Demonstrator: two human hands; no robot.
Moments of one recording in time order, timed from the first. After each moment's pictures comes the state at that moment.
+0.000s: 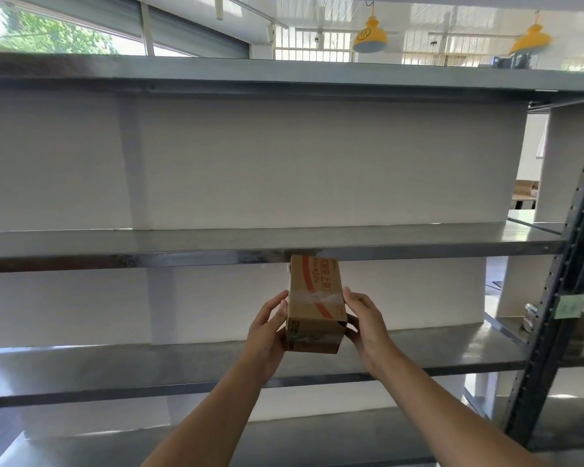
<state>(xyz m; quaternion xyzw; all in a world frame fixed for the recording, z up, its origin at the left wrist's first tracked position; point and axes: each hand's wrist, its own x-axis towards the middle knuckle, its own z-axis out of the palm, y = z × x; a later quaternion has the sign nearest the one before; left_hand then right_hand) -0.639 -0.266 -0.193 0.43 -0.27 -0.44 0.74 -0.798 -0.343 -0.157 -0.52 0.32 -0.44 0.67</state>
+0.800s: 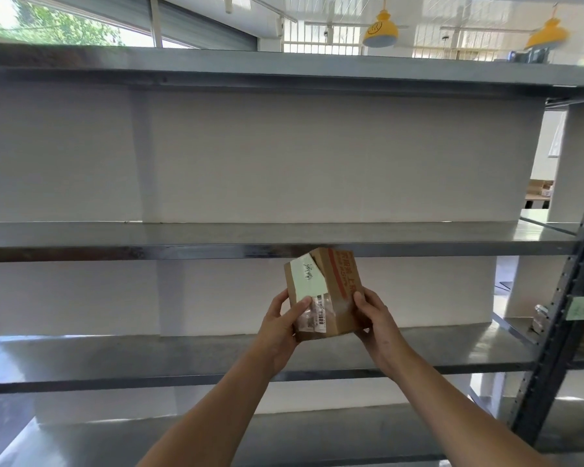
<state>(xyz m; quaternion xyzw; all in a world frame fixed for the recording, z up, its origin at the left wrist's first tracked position) -0.641 -0.265 -0.187 0.40 -0.25 -0.49 0.73 -0.805 -0.349 -0.170 -0.53 0.26 -0.43 0.68</state>
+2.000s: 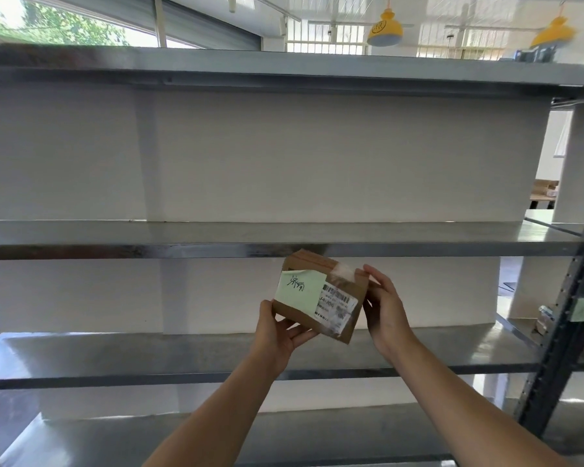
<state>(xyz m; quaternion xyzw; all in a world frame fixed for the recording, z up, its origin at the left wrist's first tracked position) -0.639 -0.258 -0.188 0.38 -0.14 -0.51 0.76 -0.796 -0.363 -0.153 -0.46 0.22 -0.52 0.69</state>
